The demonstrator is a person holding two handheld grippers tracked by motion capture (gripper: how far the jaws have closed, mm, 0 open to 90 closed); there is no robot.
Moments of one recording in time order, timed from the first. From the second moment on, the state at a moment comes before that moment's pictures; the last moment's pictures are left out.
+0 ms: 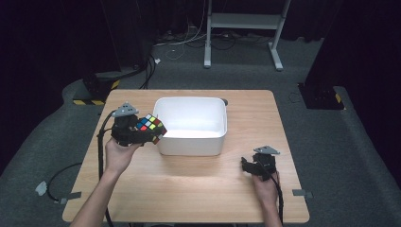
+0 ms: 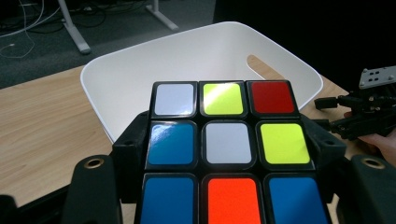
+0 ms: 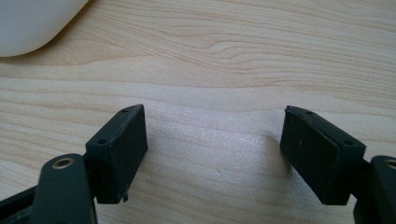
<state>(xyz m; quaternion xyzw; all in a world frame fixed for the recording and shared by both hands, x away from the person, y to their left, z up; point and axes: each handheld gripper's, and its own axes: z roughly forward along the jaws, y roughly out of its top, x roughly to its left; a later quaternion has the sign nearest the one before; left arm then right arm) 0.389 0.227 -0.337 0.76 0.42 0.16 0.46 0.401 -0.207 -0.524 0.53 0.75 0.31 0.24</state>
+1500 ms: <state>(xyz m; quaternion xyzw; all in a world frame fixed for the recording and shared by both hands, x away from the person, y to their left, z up) 0.425 0.196 -0.321 0.78 0.41 0.17 0.45 0.401 -0.207 -0.524 0.53 0.75 0.31 0.24</state>
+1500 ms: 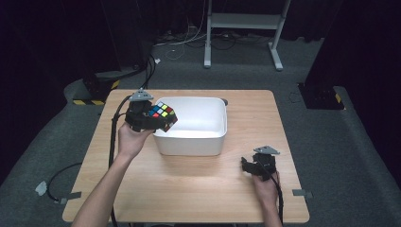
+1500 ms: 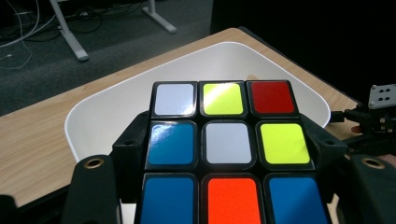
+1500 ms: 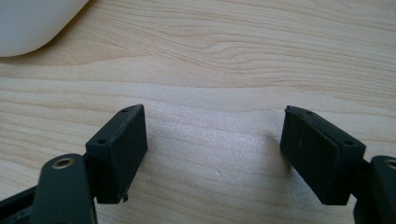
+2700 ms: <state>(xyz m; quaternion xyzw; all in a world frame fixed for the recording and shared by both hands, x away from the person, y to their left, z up) 0.457 0.161 -0.321 0.79 0.40 0.17 0.44 0.401 -0.207 -0.524 0.53 0.75 0.31 0.24</state>
